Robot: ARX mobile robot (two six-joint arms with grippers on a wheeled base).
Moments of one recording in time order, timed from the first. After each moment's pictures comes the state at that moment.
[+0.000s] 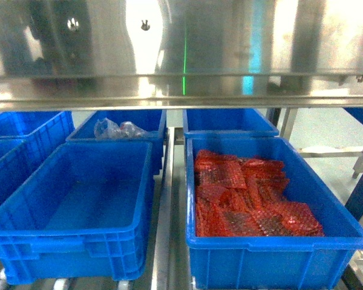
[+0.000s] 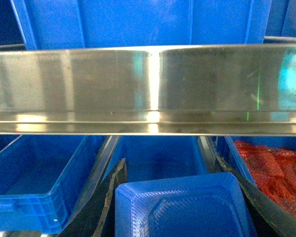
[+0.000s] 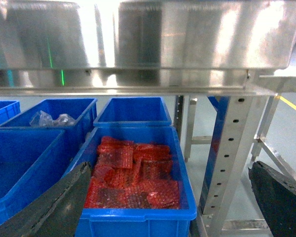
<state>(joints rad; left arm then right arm) -0.44 0.28 0.24 -0.03 -0.56 0.00 0.00 0.01 0.01 0.00 0.00 0.00</state>
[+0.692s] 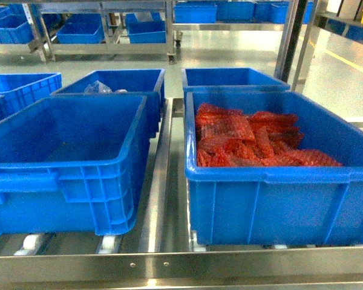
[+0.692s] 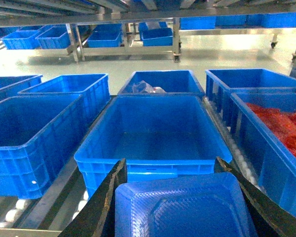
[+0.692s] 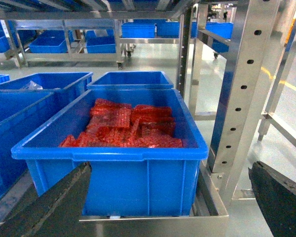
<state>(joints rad) -0.44 0.28 0.24 -0.03 -0.56 0.00 0.00 0.01 0.01 0.00 0.00 0.00</state>
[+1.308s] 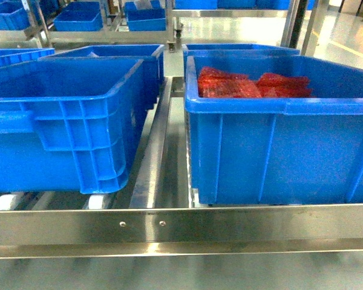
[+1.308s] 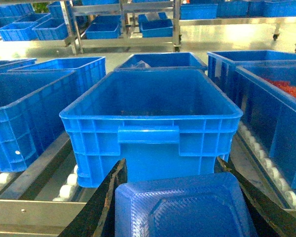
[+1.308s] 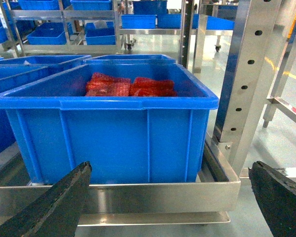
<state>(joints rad) -0.44 0.28 0.24 -0.03 -0.56 0.00 0.00 0.01 0.01 -0.01 0.00 0.00</state>
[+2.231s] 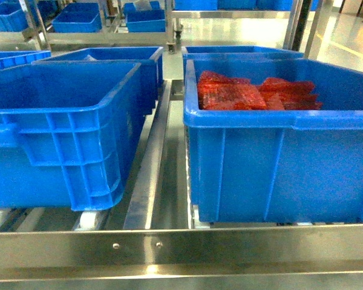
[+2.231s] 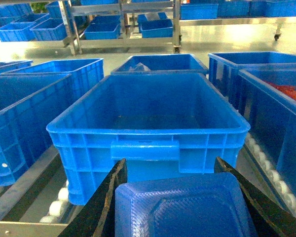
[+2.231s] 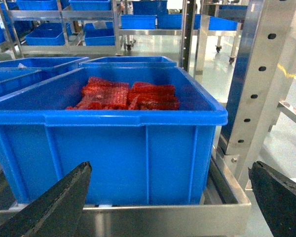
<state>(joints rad) -0.44 0.28 0.24 -0.03 -0.56 0.00 0.00 0.01 0.01 0.00 0.00 0.00</state>
